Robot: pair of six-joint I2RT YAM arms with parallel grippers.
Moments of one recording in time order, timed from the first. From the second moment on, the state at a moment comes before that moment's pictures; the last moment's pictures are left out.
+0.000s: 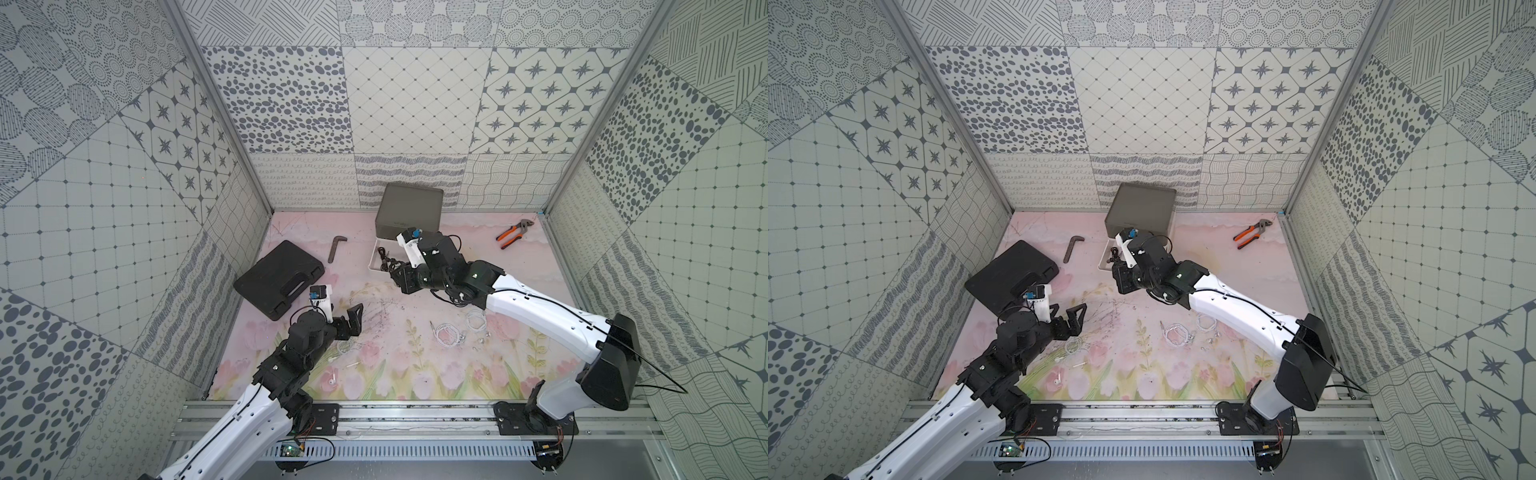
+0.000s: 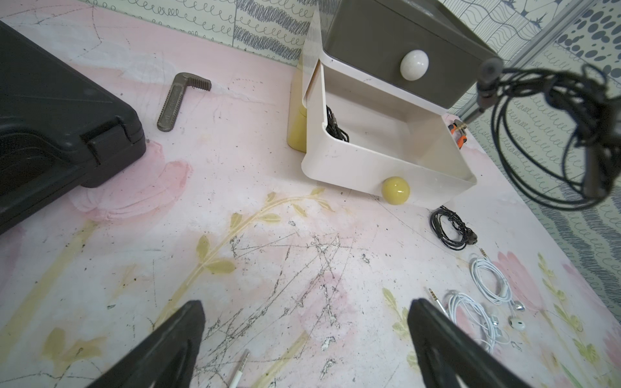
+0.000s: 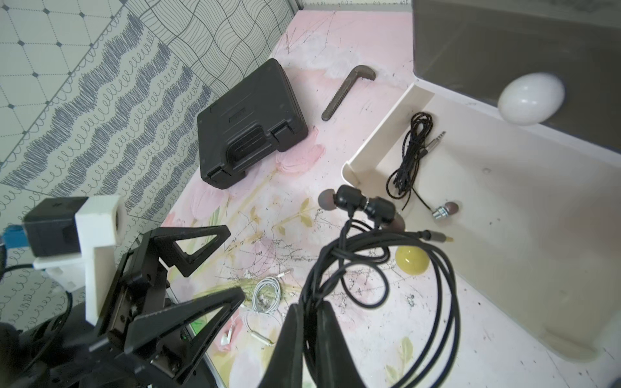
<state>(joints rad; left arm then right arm) -0.49 0.54 0.35 -0.22 -0.16 -0.44 0.86 1.56 1.39 -0.45 -0.11 0.41</state>
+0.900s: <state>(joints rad) -0.49 0.57 0.35 -0.22 -0.16 -0.44 0.74 1.81 1.52 -0.46 -0.16 -0.02</state>
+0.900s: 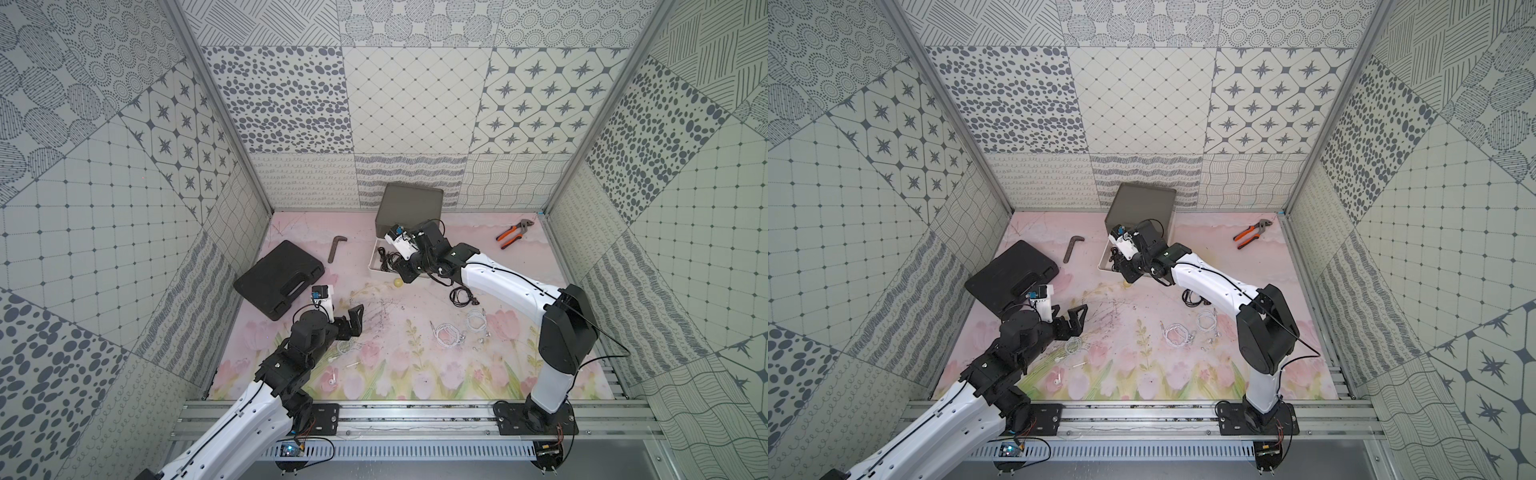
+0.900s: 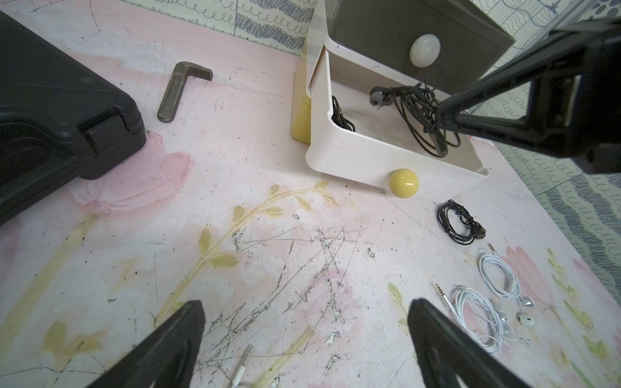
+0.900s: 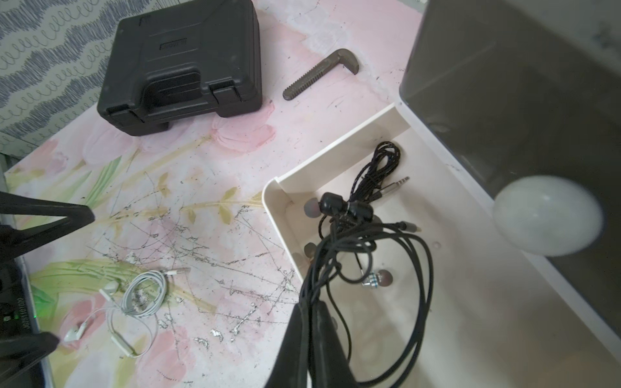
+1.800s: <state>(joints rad) -0.49 0.59 0.35 -0.20 -0.11 -0.42 0.74 1.82 1.50 -0.45 0.00 -0.03</state>
